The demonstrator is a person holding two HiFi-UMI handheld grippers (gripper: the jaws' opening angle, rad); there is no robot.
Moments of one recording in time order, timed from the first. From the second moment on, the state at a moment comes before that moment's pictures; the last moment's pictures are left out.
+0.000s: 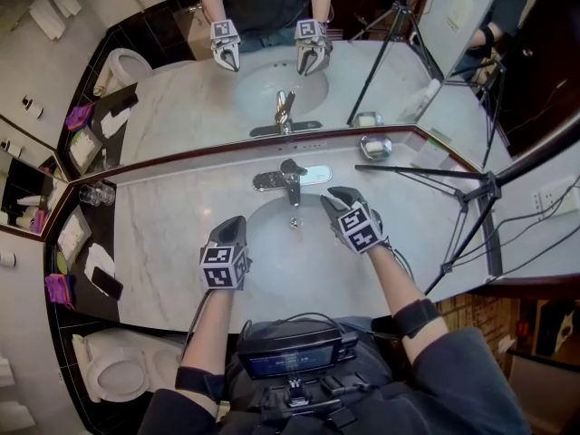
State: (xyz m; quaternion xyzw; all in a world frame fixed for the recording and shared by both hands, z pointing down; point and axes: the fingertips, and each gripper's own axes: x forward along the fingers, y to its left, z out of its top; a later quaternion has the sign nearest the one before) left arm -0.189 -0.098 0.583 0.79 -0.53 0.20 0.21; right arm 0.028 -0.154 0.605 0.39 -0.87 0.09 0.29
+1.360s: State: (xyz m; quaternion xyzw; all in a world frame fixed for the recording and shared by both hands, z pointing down) left arm -0.197 -0.093 0.613 0.78 -0.54 0.22 0.24; right arm -0.039 -0.206 0.662 0.14 -0.77 -0.32 0.53
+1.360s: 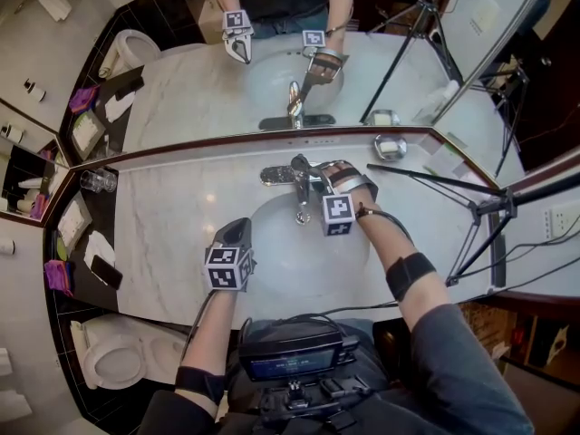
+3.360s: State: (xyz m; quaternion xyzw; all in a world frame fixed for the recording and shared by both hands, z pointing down) left arm -0.184 -0.095 0.610 0.79 -0.53 0.22 0.23; right arm -0.009 -0.161 0.610 0.33 -0.85 -0.07 0.40
